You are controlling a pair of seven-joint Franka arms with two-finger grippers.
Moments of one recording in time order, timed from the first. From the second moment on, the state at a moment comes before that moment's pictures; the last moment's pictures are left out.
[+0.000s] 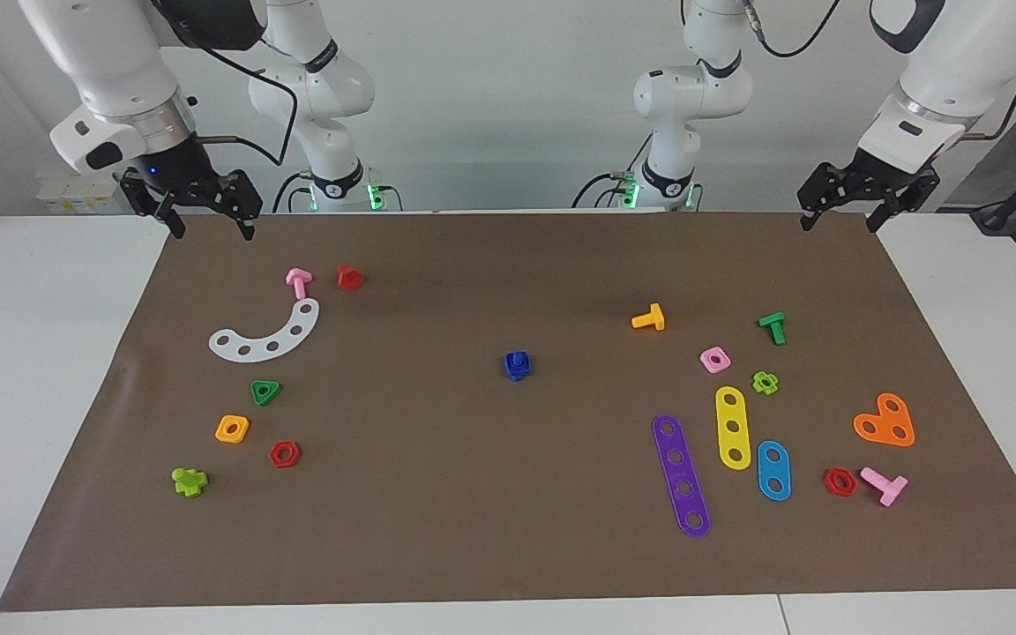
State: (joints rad) left arm -0.01 0.00 -0.01 -1.52 0.01 1.48 0.11; right arm 0.07 -0.06 -0.08 -1.64 -0.03 1.57 0.04
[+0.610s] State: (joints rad) left arm -0.04 0.00 -0.01 -1.52 0.01 1.49 0.11; right arm 0.07 -0.06 -0.08 -1.64 -0.03 1.57 0.04
